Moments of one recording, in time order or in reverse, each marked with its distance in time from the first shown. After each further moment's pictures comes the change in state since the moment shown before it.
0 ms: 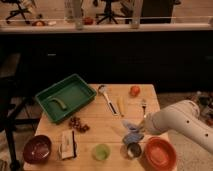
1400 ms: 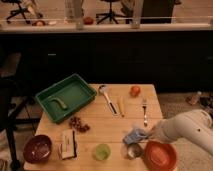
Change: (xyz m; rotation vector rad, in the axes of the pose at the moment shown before) arm 0.059 0.029 0.005 -0.021 0.034 0.179
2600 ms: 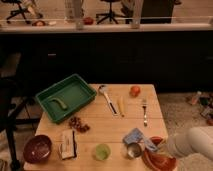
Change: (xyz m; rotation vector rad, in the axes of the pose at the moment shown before) arm 0.052 0.053 0.017 -0.083 -0.018 0.218
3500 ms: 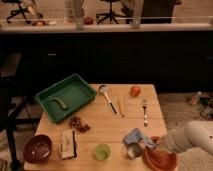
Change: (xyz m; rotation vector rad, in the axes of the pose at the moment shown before) arm -0.006 -0.006 0.001 -0.032 -0.018 -0.006
